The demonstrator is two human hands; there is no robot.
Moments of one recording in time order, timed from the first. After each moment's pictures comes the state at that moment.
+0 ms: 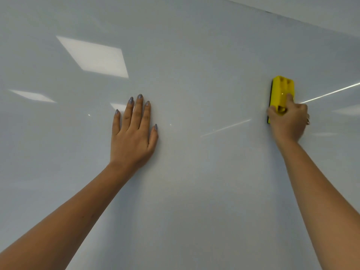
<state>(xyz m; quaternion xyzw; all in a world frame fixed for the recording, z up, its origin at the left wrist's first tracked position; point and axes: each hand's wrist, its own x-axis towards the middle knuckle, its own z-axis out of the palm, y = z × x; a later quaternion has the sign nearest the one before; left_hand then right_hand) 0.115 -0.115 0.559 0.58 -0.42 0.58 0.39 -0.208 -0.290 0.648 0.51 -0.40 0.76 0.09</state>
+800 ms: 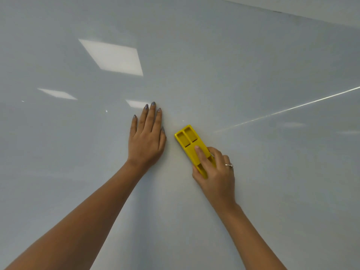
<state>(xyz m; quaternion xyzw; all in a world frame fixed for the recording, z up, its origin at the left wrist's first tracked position) 0.104 -0.099 0.548 0.59 -0.44 0.55 0.39 -0.080 -0.193 0.484 0.68 -0.16 0.66 0.28</state>
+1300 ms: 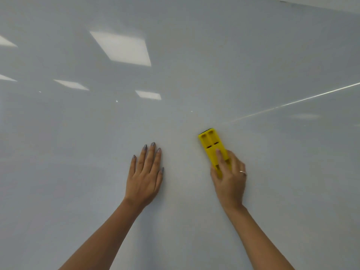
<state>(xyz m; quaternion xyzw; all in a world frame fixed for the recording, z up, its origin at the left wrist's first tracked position) 0.087 -0.082 0.411 0.67 -0.45 0.50 0.31 -0.124 -0.209 0.444 0.68 -0.22 0.67 0.21</state>
